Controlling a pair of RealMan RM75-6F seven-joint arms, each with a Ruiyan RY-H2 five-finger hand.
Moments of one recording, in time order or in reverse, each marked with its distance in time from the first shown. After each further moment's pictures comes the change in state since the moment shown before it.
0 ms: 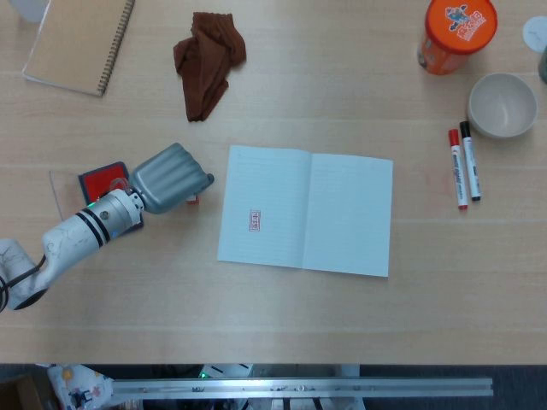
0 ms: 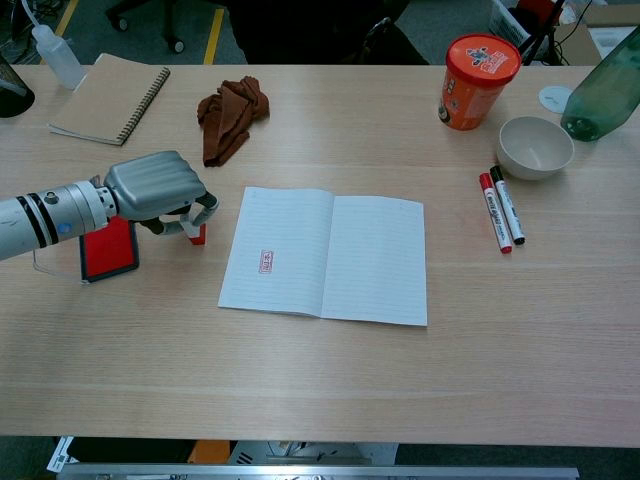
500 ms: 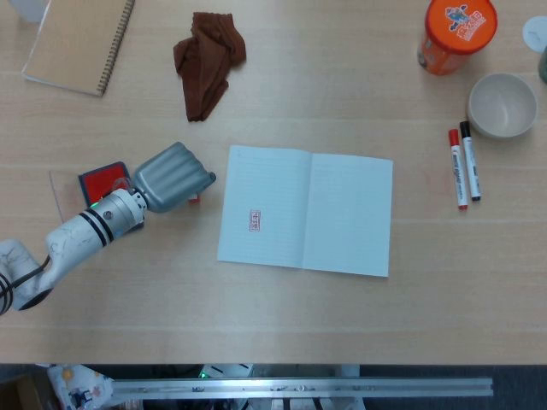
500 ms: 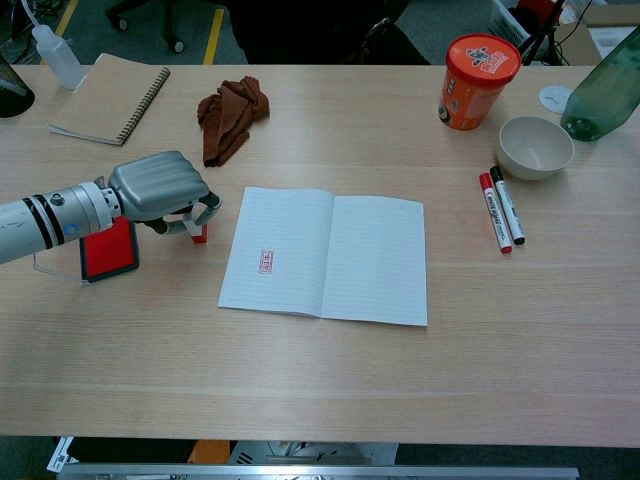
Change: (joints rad) left arm 0.003 -0.017 -0.008 0.009 -0.012 -0.002 0.017; right arm -0.004 -0.001 0.000 0.009 0.002 0.000 0.011
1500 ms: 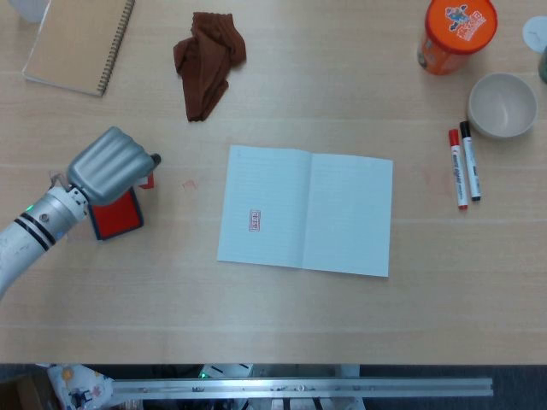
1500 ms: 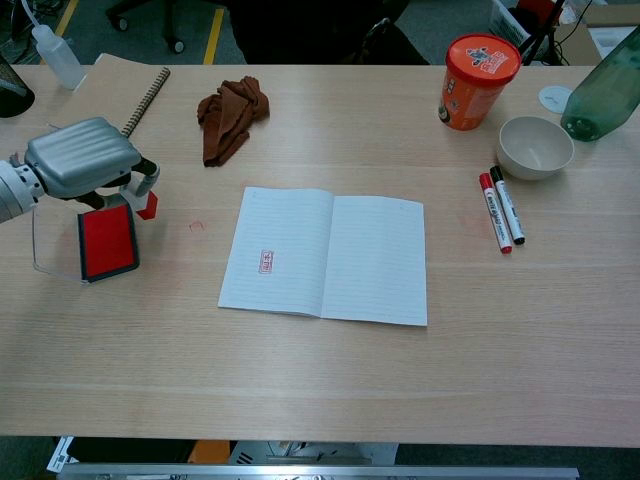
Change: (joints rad) left arm 0.112 0.178 -0.004 -0.096 -0.046 0.126 0.065; right arm 0.019 -0.014 0.004 0.001 -0.017 -0.014 0.002
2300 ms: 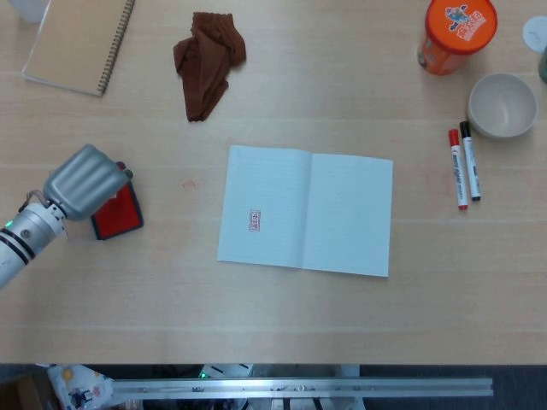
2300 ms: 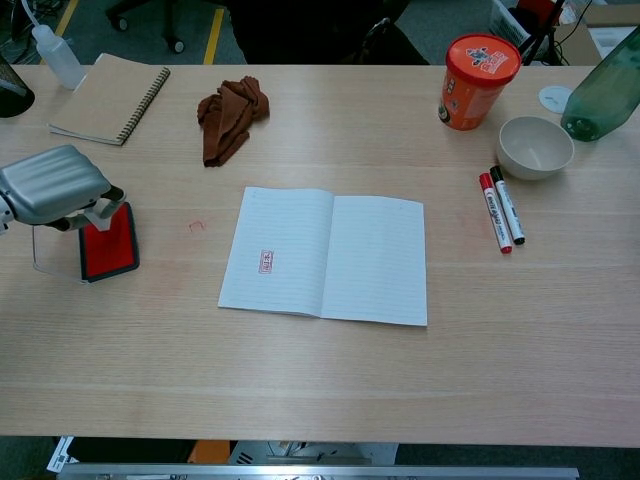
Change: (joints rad) left arm 0.069 -0.043 0.042 0.137 0.033 -0.009 0.024; right arm -0.007 0.005 -0.009 -0.020 -0.007 0.013 -0.021
